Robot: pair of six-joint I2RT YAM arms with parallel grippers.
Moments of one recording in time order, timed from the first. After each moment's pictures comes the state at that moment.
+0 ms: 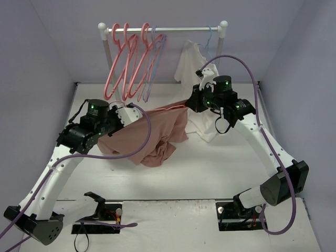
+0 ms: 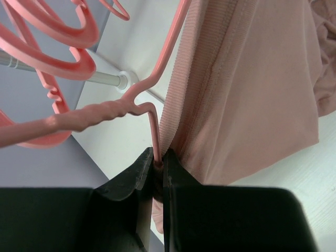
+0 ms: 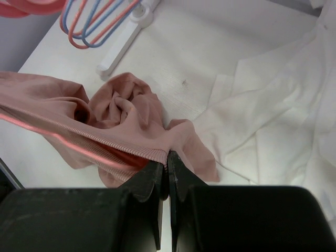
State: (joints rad) left arm -0.41 1.06 1.29 -0.85 0.04 0.77; right arm 0.40 1.43 1.39 -0.45 -0.34 0.13
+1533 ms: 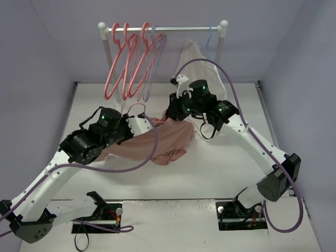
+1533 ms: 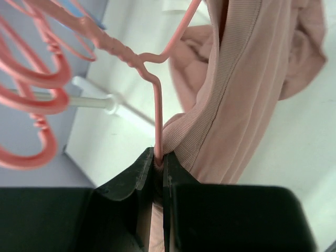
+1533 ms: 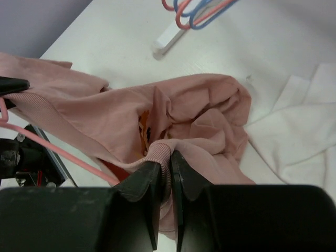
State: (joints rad) left arm -0.70 1.03 1.32 -0.89 -0.12 0.67; right arm 0.66 1.49 1.50 -0.49 -0.31 0.15
